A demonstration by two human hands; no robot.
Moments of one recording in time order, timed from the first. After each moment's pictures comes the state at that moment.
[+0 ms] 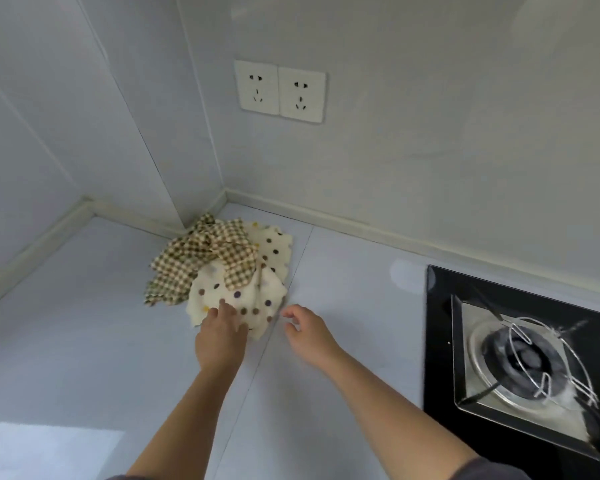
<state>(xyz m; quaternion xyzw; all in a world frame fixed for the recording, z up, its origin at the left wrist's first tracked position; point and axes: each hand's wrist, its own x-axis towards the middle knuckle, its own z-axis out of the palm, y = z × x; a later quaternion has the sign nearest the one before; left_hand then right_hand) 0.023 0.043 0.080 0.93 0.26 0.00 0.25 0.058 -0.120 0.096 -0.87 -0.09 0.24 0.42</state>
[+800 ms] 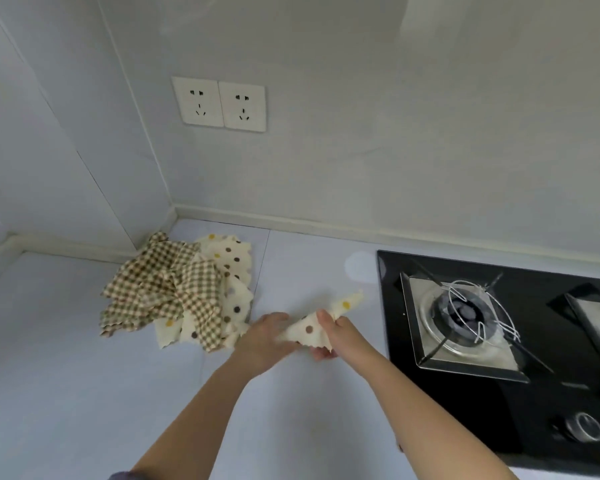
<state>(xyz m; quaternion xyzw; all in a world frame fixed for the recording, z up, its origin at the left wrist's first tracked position) 0.033 -0.015 0.085 0.89 -0.04 -0.19 0.41 0.024 -0.193 0.116 -0.75 0.17 0.23 0.59</state>
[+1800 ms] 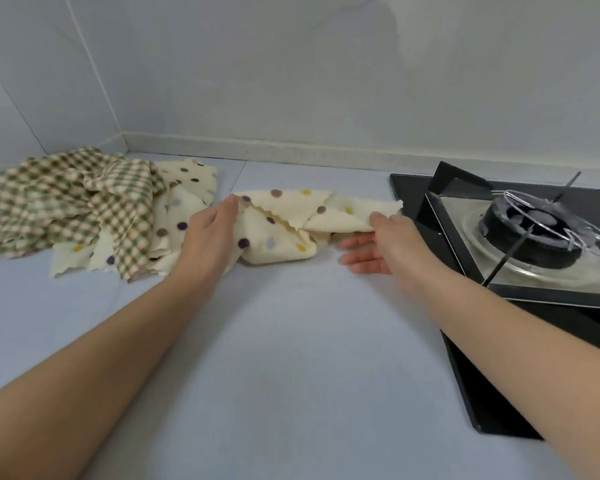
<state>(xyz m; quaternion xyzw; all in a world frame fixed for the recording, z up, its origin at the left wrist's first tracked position) 0.061 -0.042 0.019 0.77 0.05 0.10 0.63 0.053 -0.261 0.026 -0.72 0.17 0.03 0.67</state>
